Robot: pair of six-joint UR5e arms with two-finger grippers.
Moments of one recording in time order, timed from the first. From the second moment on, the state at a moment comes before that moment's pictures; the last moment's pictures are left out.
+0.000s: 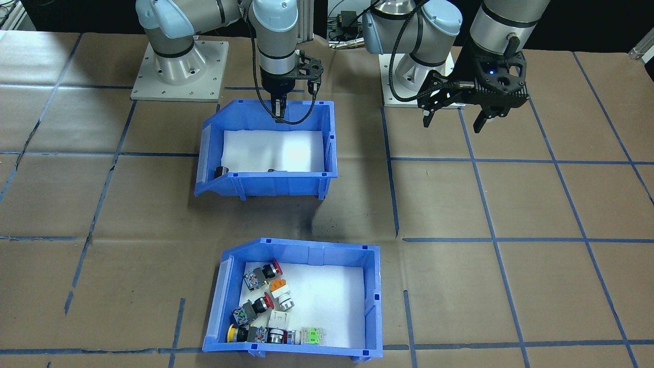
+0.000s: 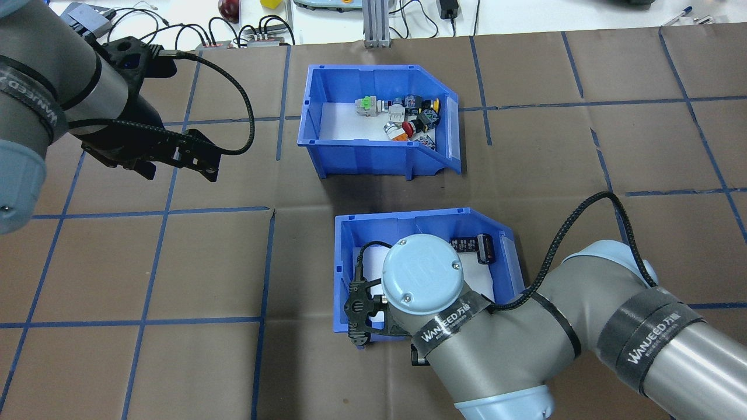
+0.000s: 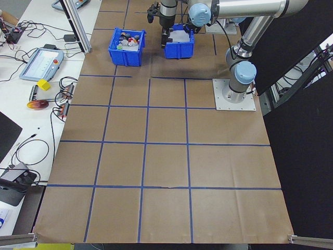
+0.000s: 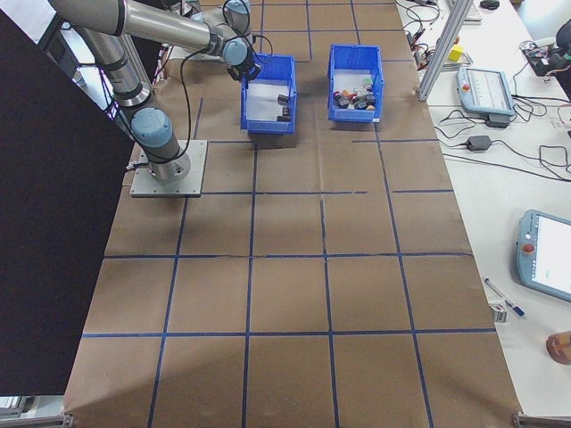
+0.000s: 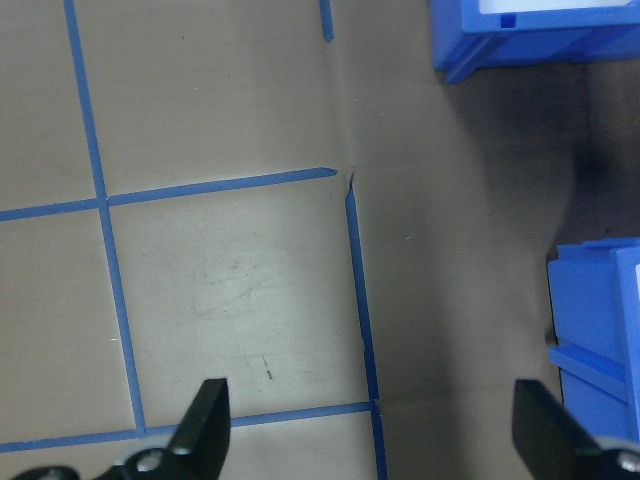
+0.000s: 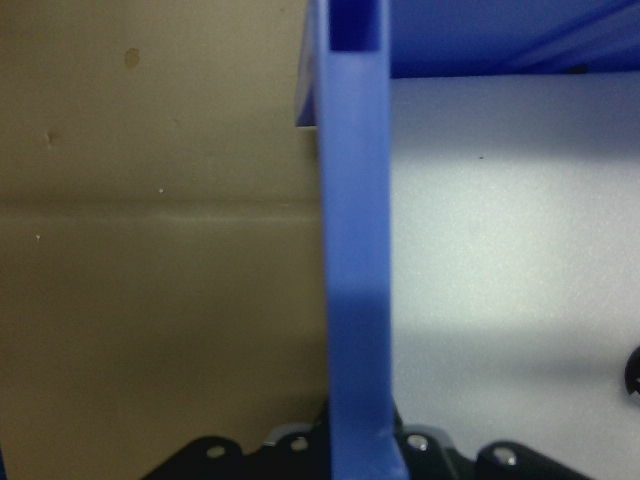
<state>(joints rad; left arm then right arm) -1.47 -1.41 -1.78 -1.42 1.53 0.18 2.12 -1.62 2.20 -2.12 -1.59 -1.03</state>
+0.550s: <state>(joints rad) -1.46 -1.41 -1.79 -1.43 1.53 0.18 2.12 -1.63 2.19 -2.13 -1.57 -1.02</state>
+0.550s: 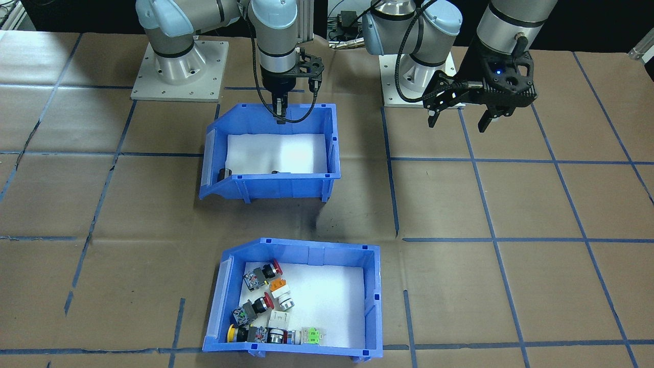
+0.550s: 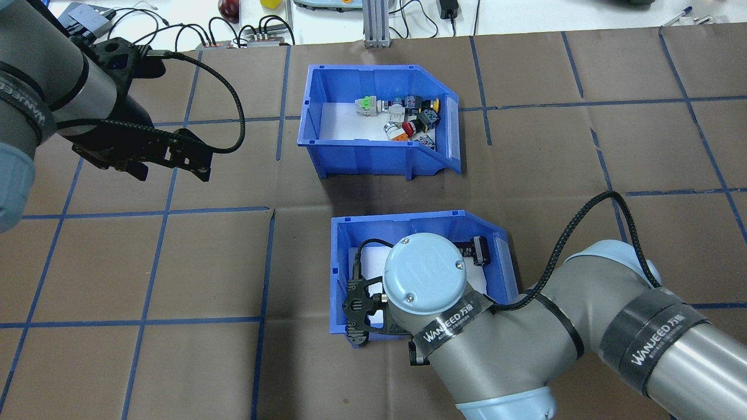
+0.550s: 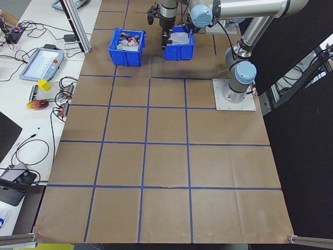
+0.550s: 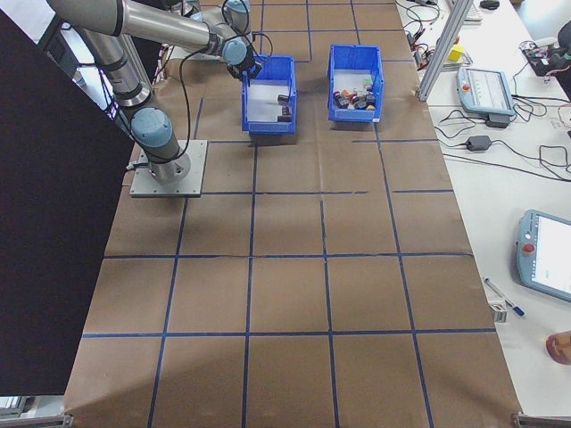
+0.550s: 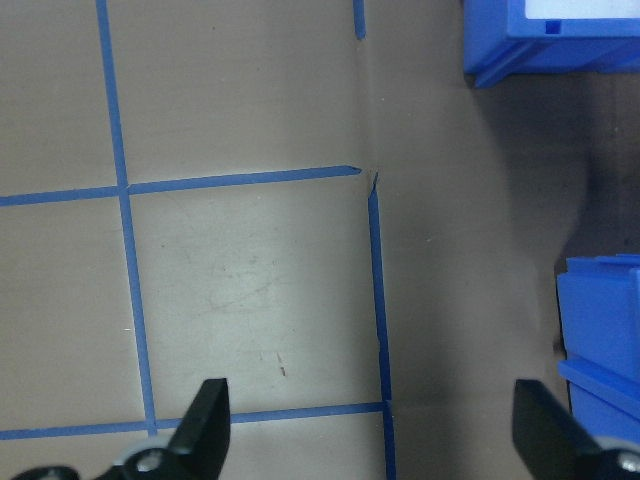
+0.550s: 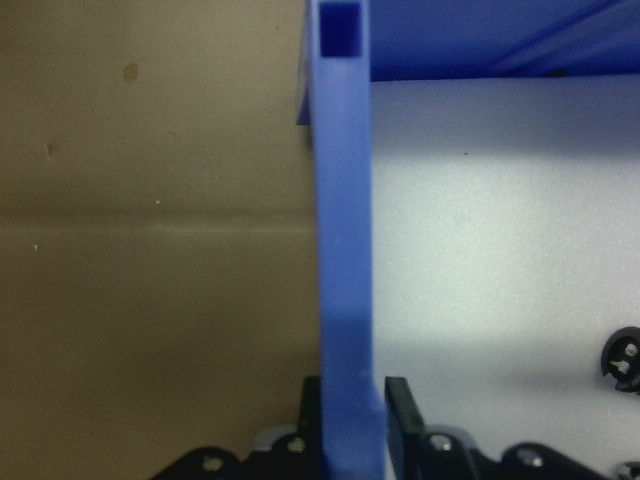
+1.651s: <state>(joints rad) -1.46 -1.41 -1.79 -1.43 1.53 0.18 1.81 -1.68 1.88 -1.86 -1.57 -0.89</state>
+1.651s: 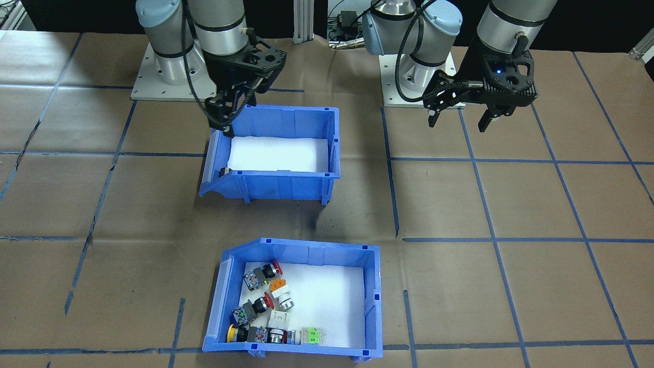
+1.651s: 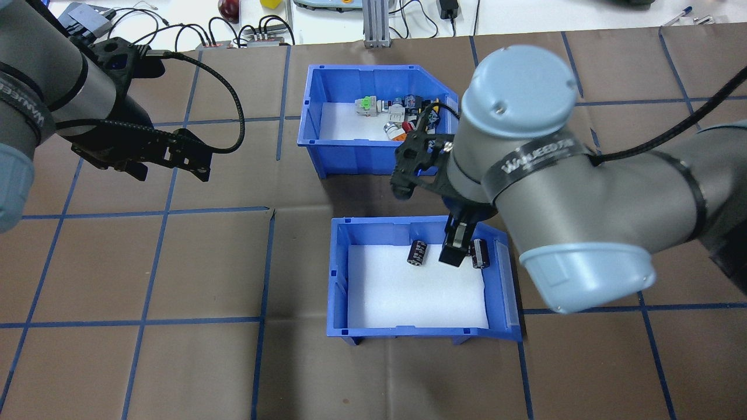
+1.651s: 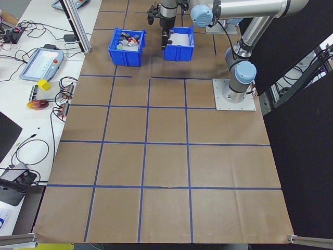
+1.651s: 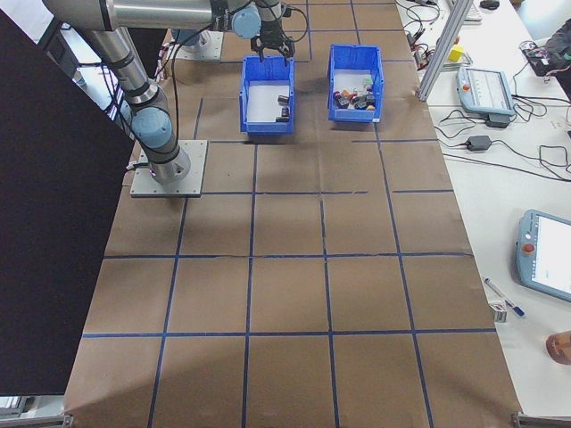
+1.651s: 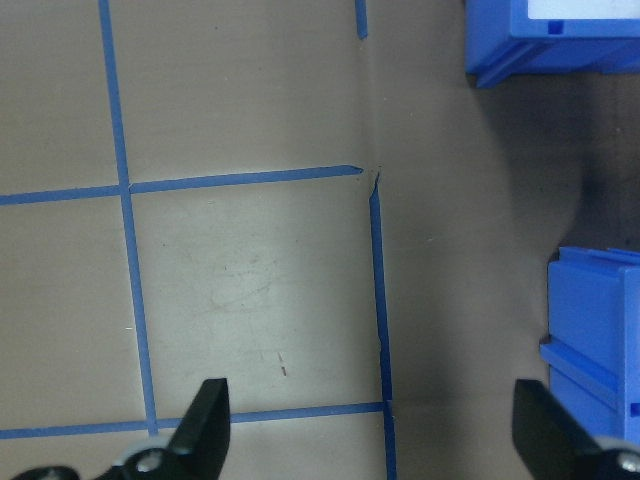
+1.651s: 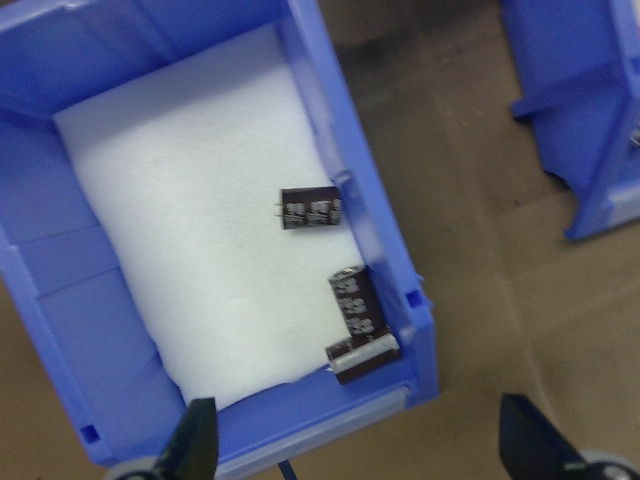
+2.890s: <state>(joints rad) -1.49 -1.33 -1.79 -1.59 1.51 0.03 1.52 -1.58 1.60 -1.57 -1.58 -0.03</state>
